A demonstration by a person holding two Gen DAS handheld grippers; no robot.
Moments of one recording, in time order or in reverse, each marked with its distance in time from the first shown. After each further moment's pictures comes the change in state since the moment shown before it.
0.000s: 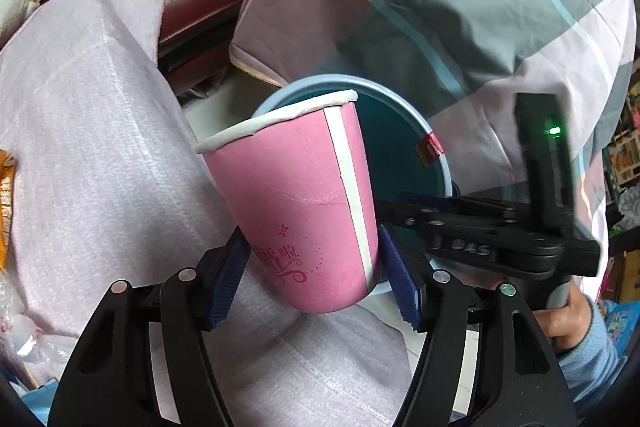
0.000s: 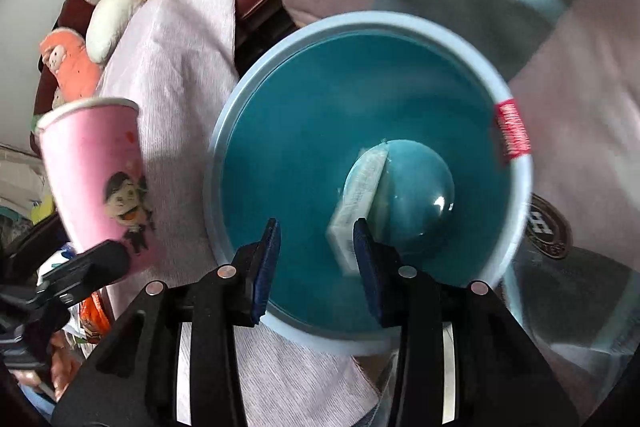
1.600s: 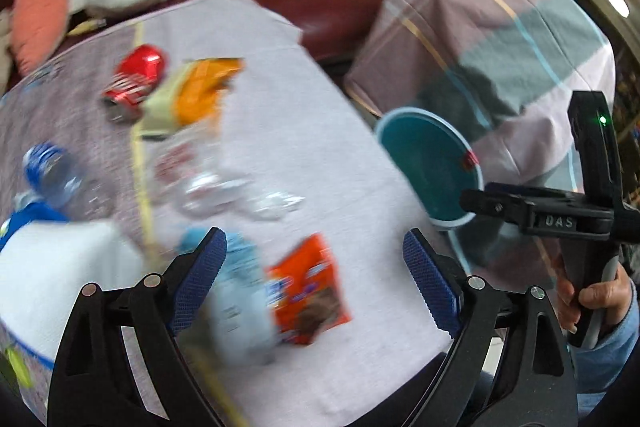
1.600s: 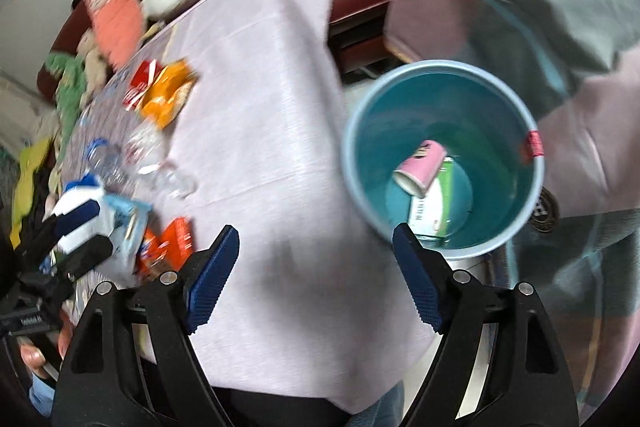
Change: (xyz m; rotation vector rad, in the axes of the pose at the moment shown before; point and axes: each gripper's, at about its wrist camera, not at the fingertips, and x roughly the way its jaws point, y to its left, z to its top) left arm -0.171 0.098 -0.138 -0.201 -0.238 0.133; right arm -0.059 0.157 -0.064 -0.230 -0.041 -0.088
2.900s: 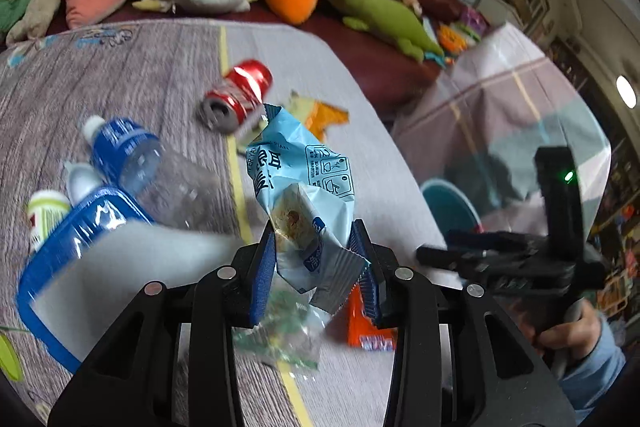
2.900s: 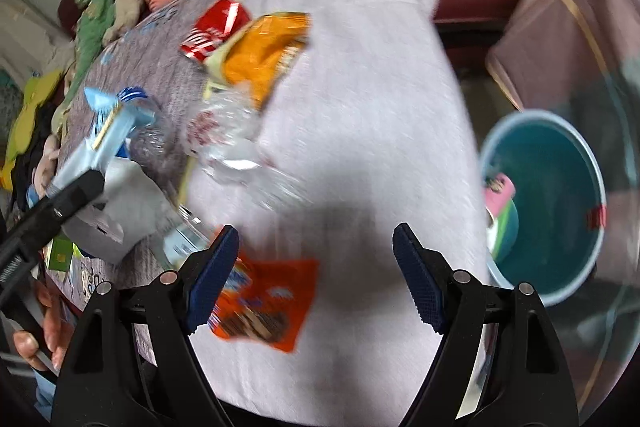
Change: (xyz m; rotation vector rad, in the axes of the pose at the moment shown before) left arm -0.041 0.119 0.000 -0.228 -0.162 -0.066; right arm 0.059 0.138 0.029 -0.220 0.095 -0.003
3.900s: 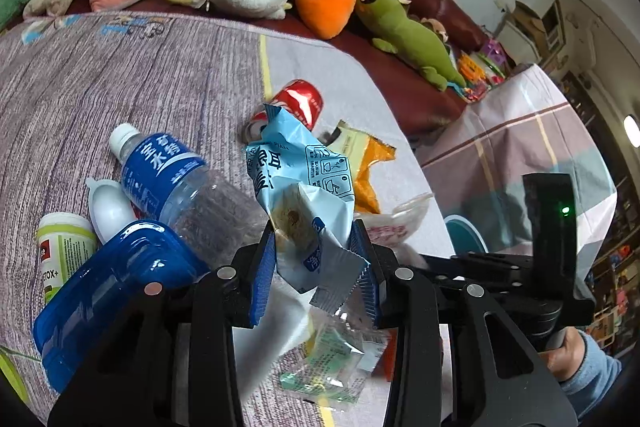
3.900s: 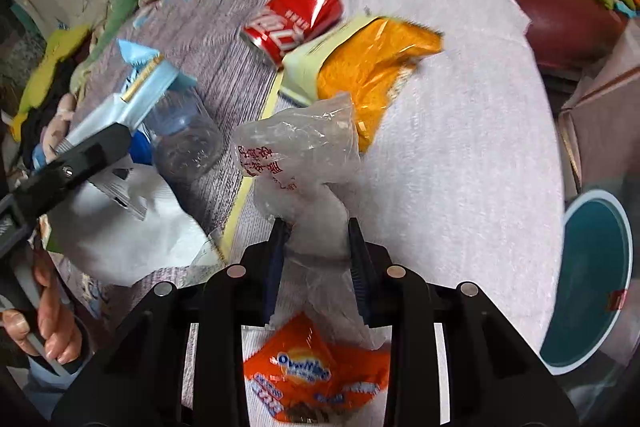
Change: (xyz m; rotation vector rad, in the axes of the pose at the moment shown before) left arm 0.008 0.048 0.020 -0.091 -0.033 0.006; right arm 0.041 0.054 0.037 -0.150 0.031 0.065
